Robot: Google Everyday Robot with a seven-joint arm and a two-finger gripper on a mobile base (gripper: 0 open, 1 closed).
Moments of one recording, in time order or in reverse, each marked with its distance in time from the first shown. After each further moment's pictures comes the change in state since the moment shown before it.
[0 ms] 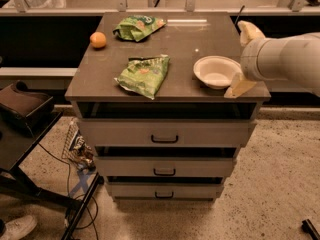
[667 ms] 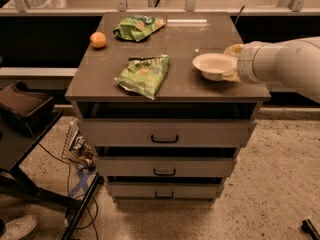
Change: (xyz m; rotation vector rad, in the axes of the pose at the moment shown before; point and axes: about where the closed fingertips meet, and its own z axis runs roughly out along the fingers) arm -0.006 0.009 0.009 -0.006 -0.011 -0.014
